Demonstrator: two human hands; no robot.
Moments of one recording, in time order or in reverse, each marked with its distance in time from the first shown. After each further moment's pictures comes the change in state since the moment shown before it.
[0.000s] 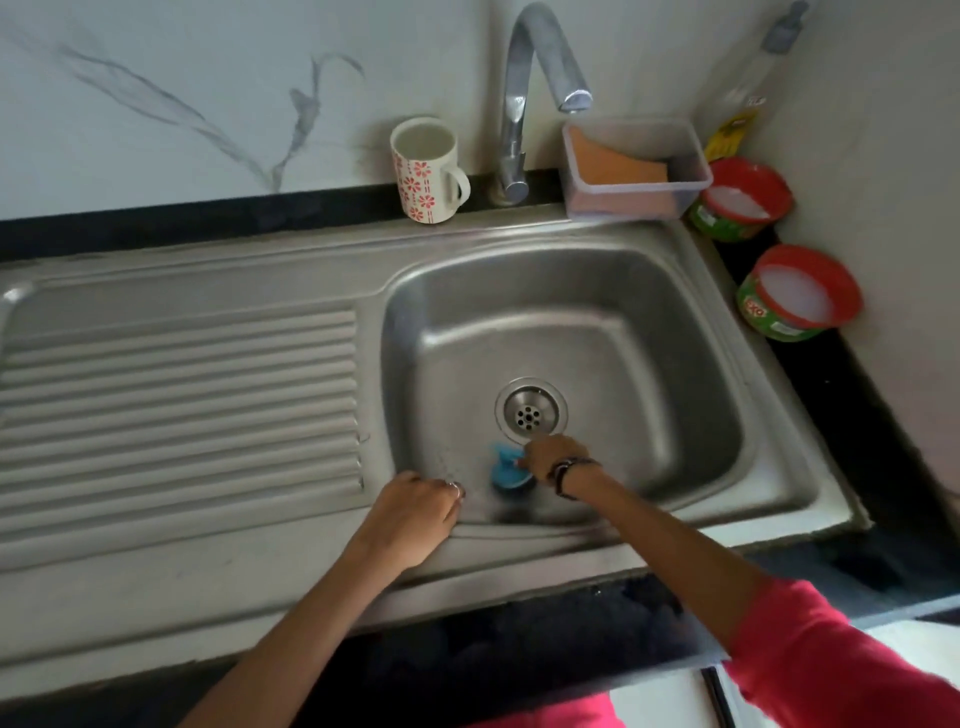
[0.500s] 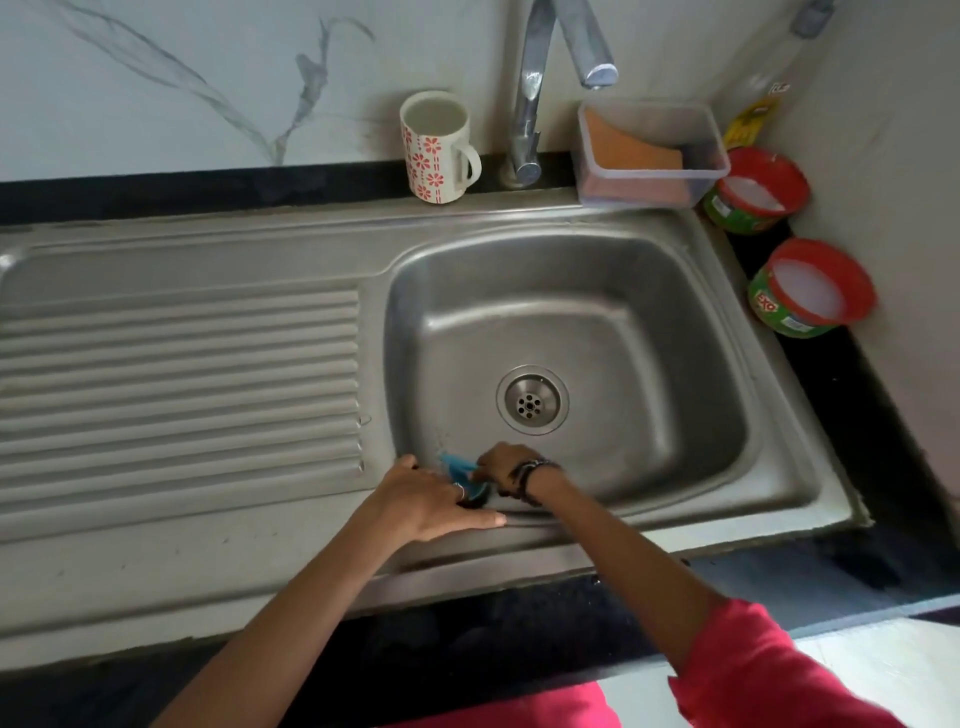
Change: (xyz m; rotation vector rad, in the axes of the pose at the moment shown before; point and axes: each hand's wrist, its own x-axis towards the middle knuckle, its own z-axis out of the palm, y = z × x) left_hand 0.007 0.006 -0.016 -0.055 -0.495 -0.061; right_hand -0.004 -0.046 0.018 0.079 -0.228 -0.089
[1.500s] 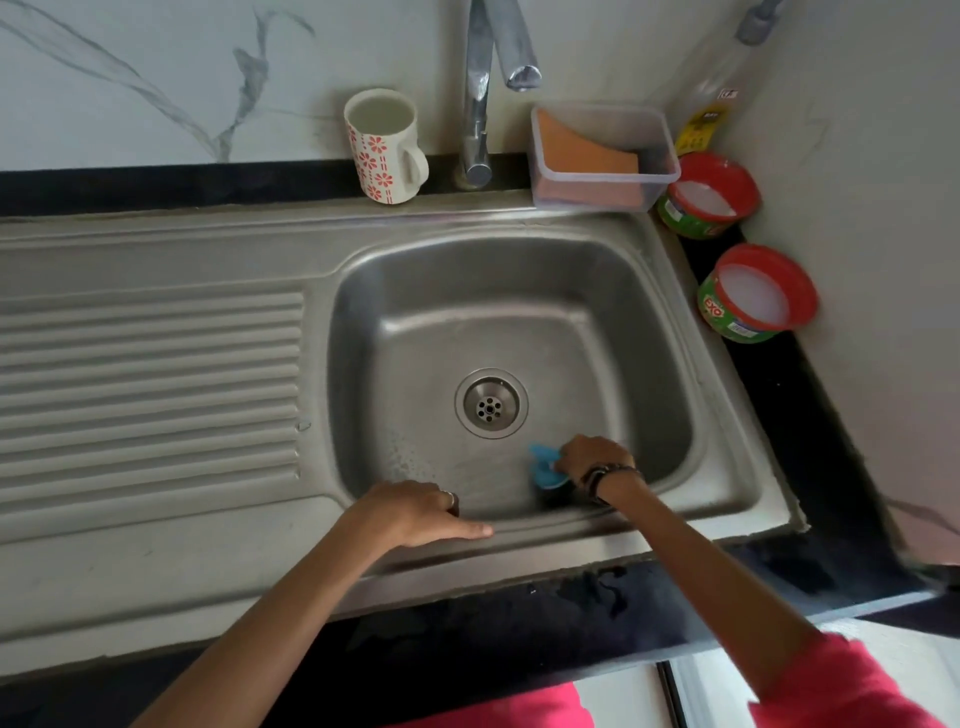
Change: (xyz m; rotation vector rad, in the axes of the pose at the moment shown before) left_hand 0.017 0.038 -0.012 -0.217 -0.148 -0.010; right_hand -0.037 0.126 -0.032 -0.124 0.257 0.289
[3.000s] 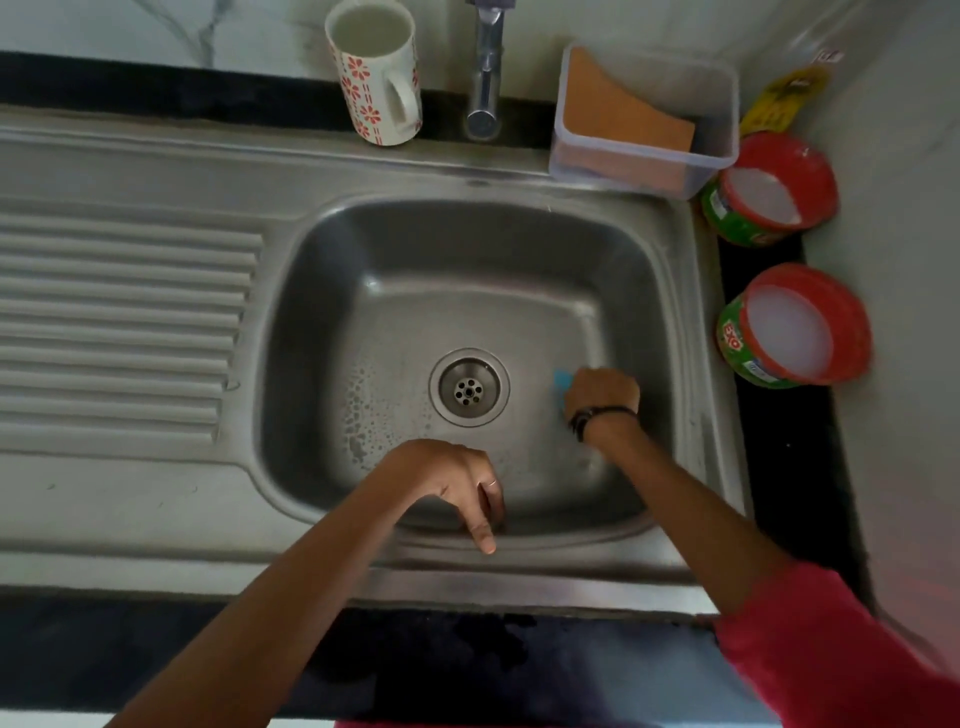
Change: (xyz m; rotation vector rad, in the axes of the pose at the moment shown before) left_hand 0.080 0.080 -0.042 -0.384 -0.252 0.127; right_hand 0.062 0.029 -0.070 -0.225 0.212 -0.097
